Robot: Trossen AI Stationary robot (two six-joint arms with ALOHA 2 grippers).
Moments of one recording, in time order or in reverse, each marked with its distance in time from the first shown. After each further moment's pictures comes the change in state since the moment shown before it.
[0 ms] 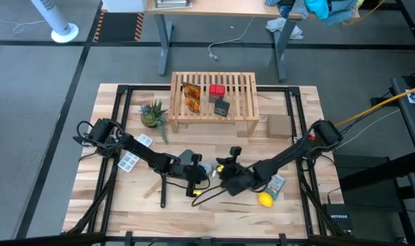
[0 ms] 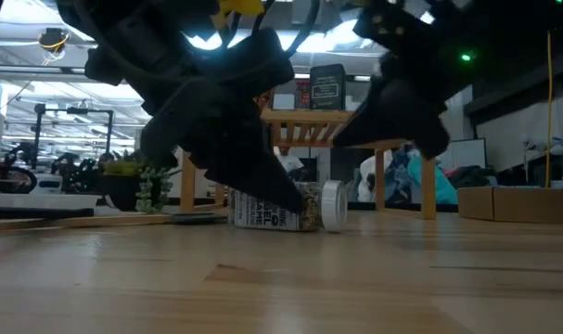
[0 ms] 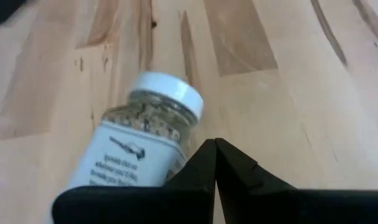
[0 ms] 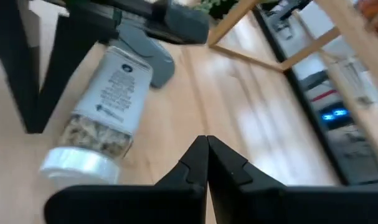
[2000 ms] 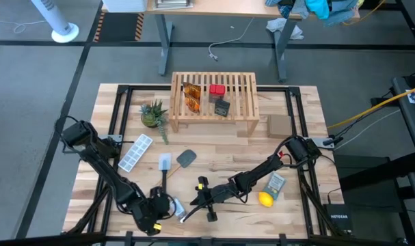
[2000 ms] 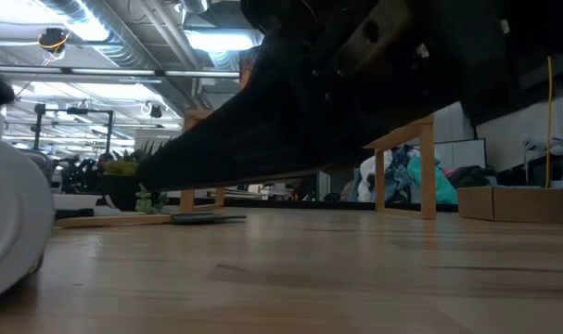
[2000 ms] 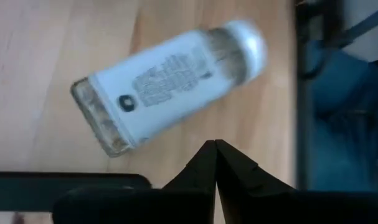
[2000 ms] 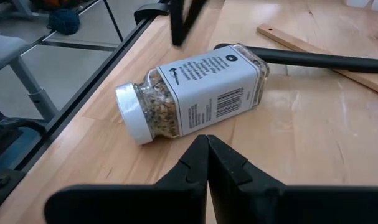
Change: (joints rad) left arm -0.552 -0.206 -0.001 -0.462 -0.082 -0.896; right arm -0.005 0.389 0.200 0.684 -0.788 0.033
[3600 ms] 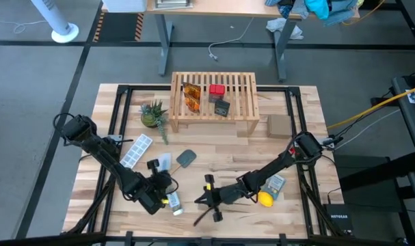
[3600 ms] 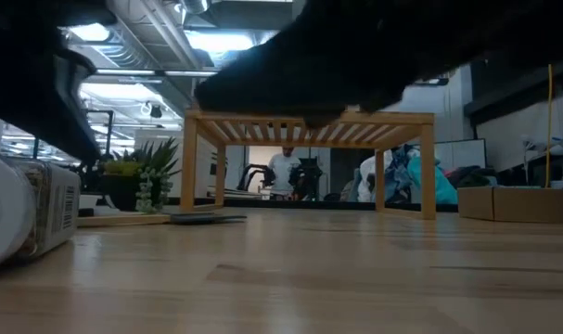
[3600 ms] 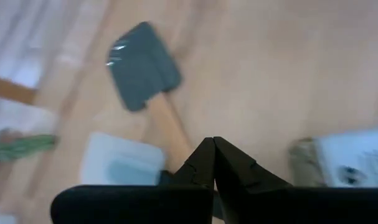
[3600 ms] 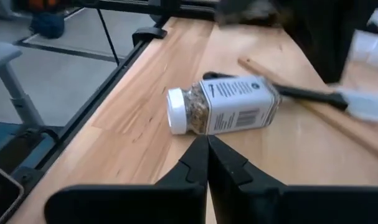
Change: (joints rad) left arm 0.137 -0.062 0.000 -0.442 -0.366 0.065; right arm 0.043 -0.141 -0.098 -0.004 0.120 -0.070
